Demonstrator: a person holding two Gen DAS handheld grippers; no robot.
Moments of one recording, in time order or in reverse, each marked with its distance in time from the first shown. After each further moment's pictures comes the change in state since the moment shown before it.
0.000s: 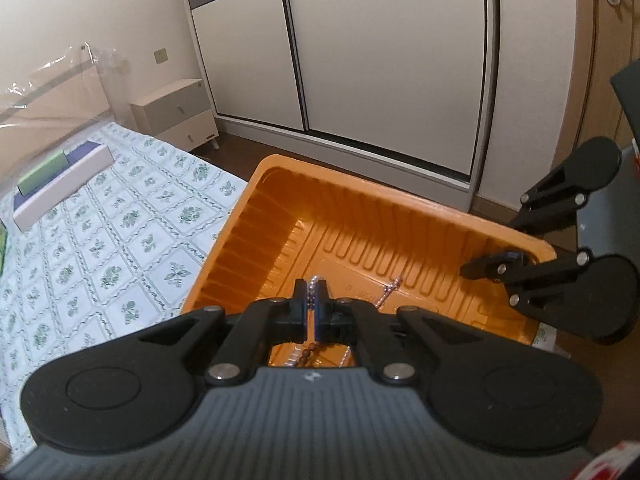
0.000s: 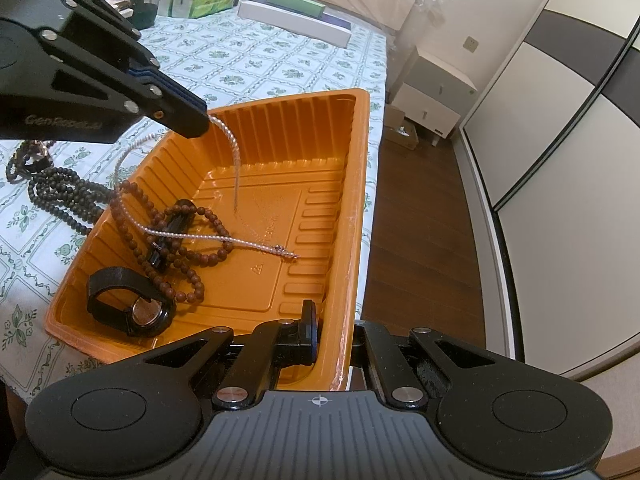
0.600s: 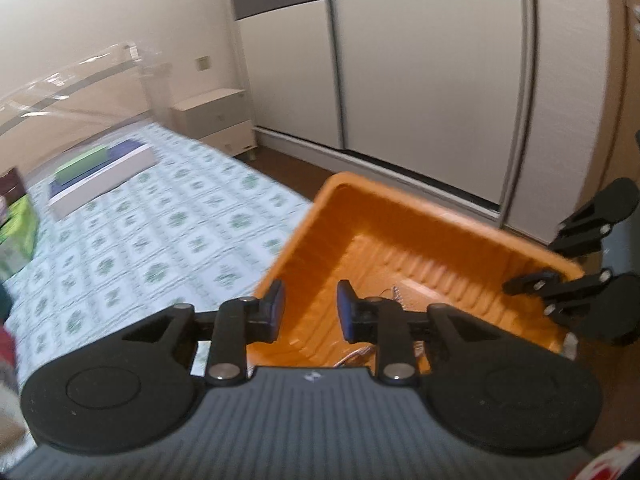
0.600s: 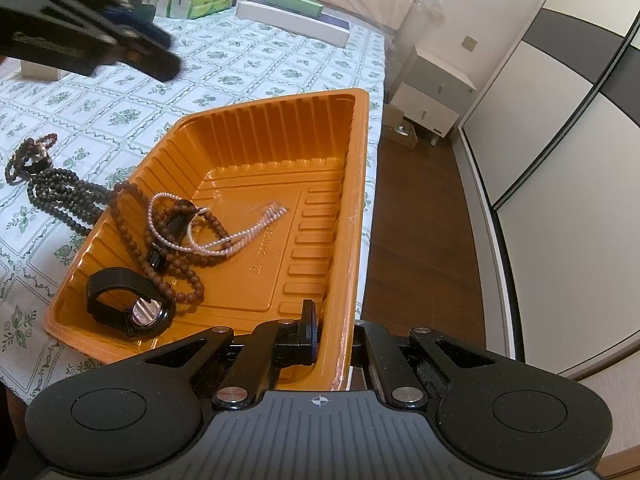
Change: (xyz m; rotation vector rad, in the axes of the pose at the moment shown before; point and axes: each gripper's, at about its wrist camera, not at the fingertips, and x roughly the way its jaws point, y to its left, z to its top) left arm -0.035 0.040 -0.011 -0.095 -0.056 0.106; right arm 0.001 -0.001 0.000 0.005 0.000 -0.001
